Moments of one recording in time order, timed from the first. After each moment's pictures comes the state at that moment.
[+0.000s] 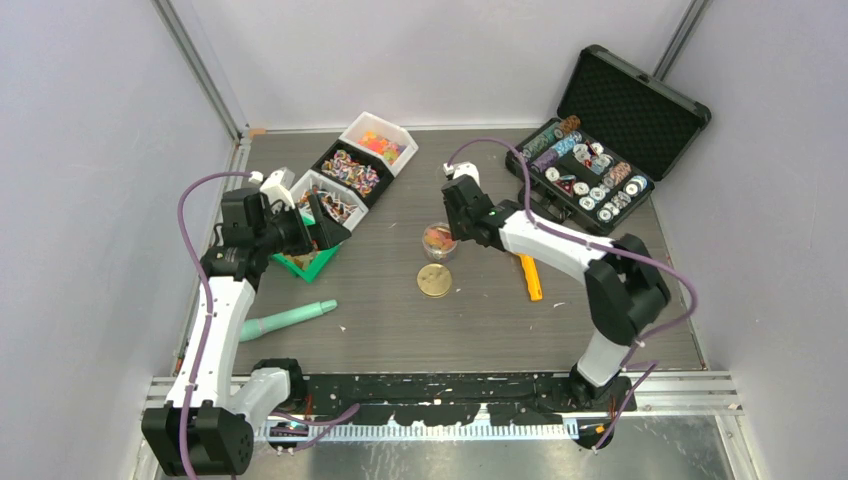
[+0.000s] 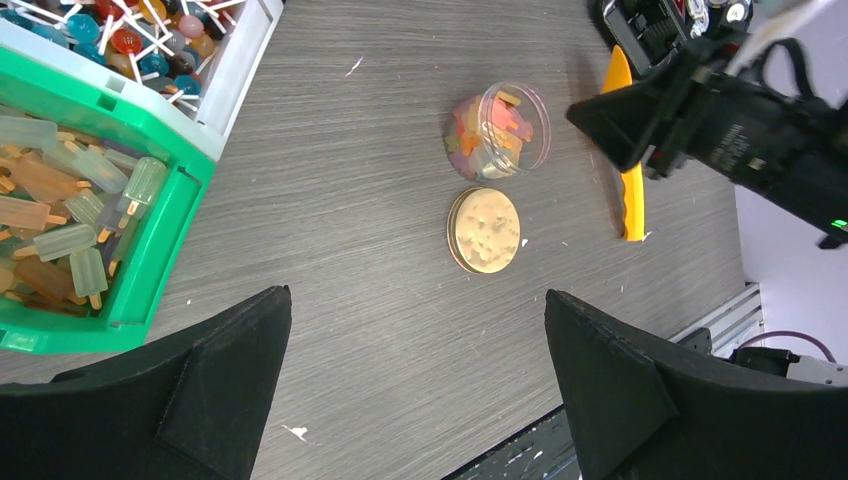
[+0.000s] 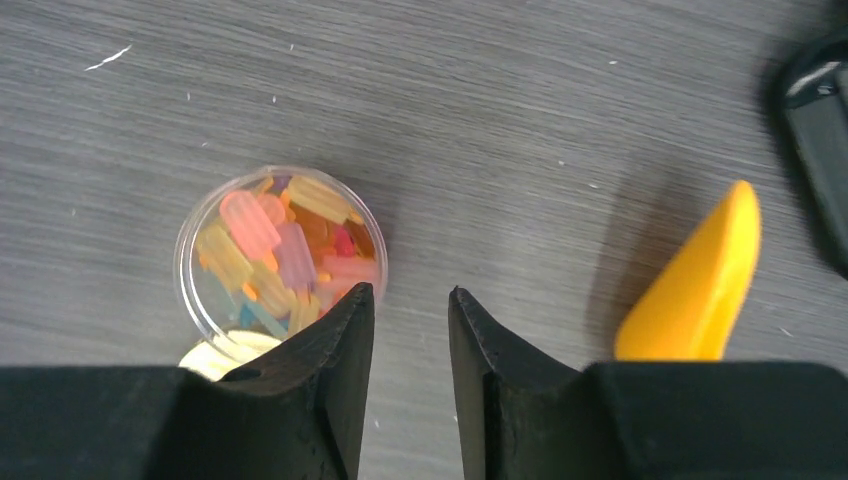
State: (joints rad) left arm 0.01 0.97 0.93 -0.58 0.54 -0.31; right arm 0.69 1.67 1.21 -0.36 0.35 0.30
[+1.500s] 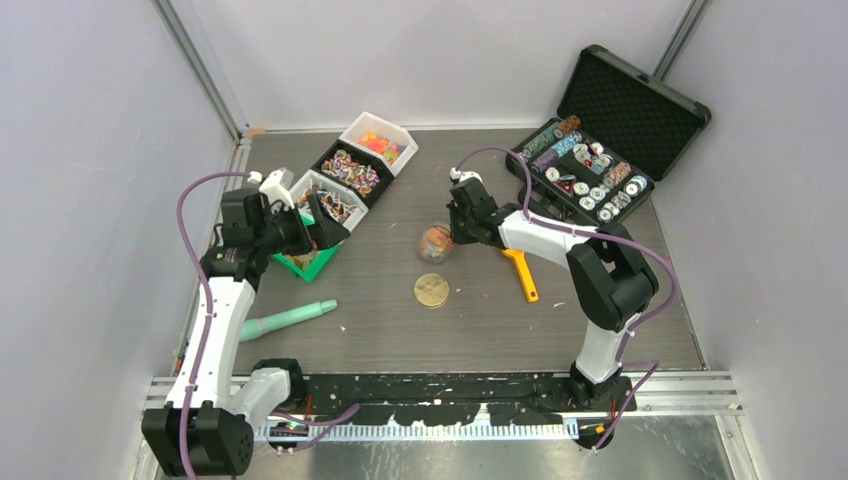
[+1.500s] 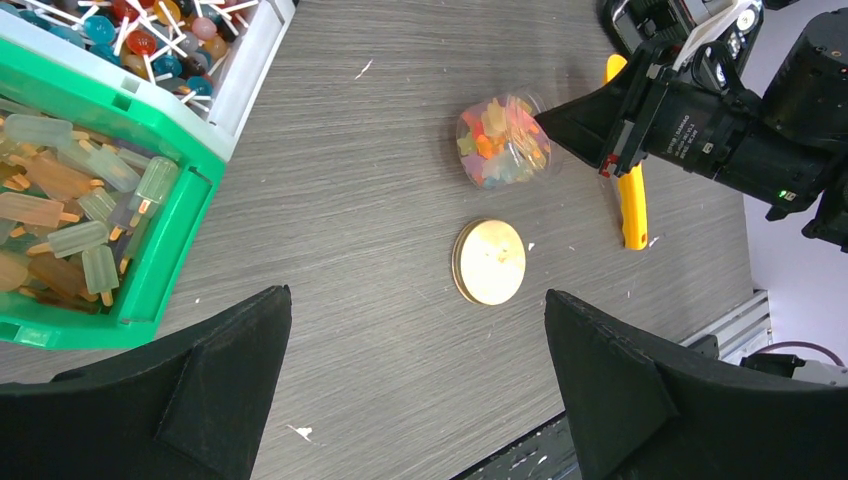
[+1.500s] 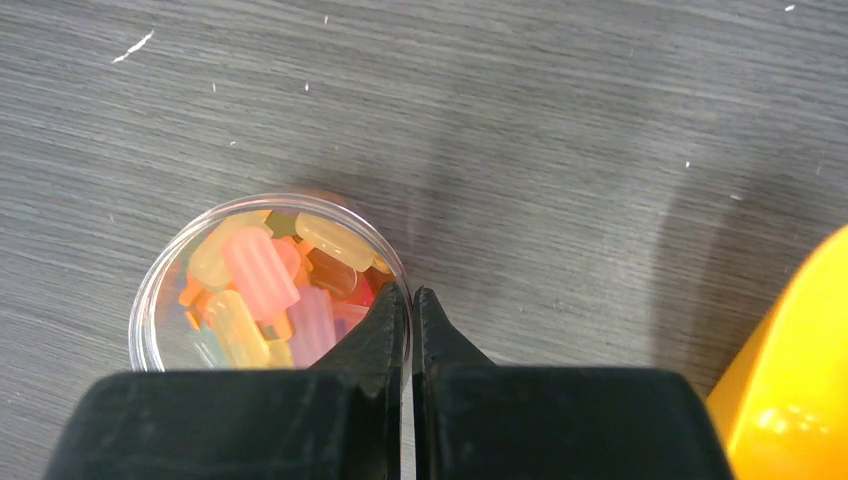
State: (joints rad) left arm 0.01 0.97 0.92 -0.58 0.52 -0.31; right arm 0.61 1.80 1.16 -0.22 0.12 0.39
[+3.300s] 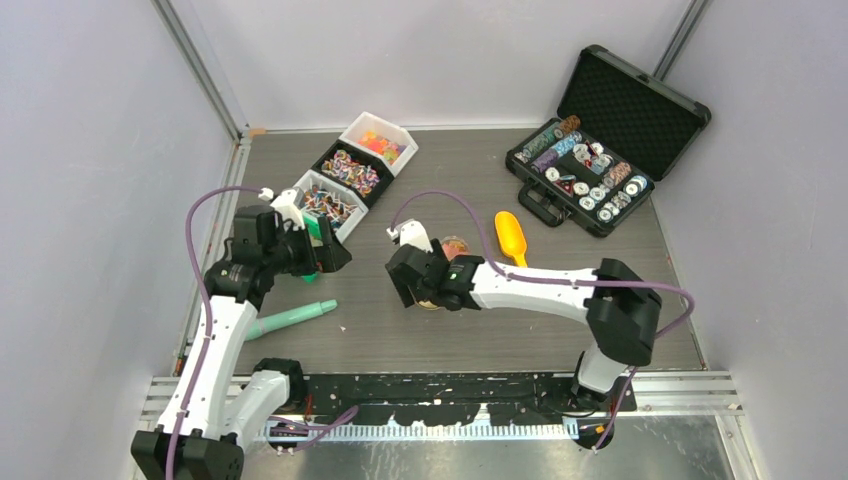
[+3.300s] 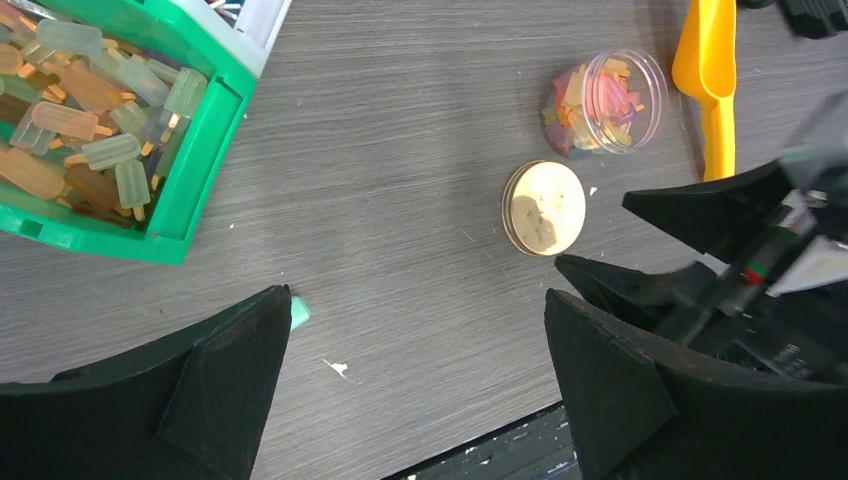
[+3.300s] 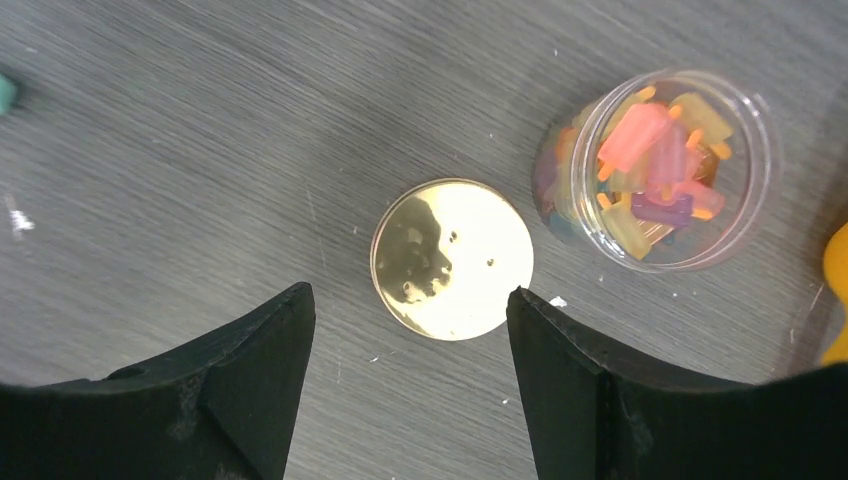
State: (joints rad) left arm -0.10 0.86 0.88 -0.72 0.35 -0.26; right arm 1.12 1.63 1.18 -0.43 0.46 0.45
